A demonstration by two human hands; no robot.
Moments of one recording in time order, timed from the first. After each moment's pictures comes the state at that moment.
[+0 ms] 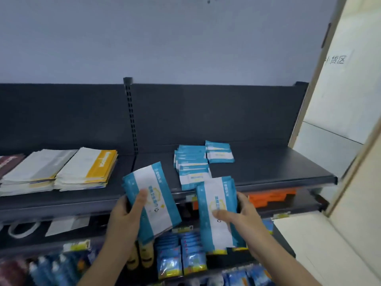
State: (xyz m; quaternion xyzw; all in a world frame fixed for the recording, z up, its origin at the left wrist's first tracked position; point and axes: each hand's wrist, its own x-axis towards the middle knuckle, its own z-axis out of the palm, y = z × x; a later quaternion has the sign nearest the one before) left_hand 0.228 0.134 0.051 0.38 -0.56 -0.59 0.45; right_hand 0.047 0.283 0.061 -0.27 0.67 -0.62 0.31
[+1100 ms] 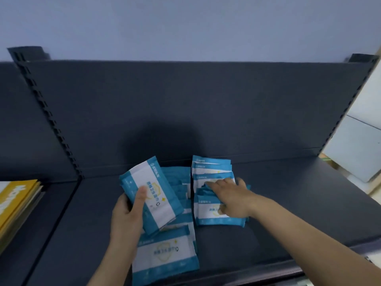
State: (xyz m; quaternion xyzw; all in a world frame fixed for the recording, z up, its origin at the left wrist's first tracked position) left_hand -0.045 -0.045 0.012 0.45 -0.50 -0.60 0.43; right_hand -0.275 0.045 0.024 -0.60 0.78 0.11 0.15
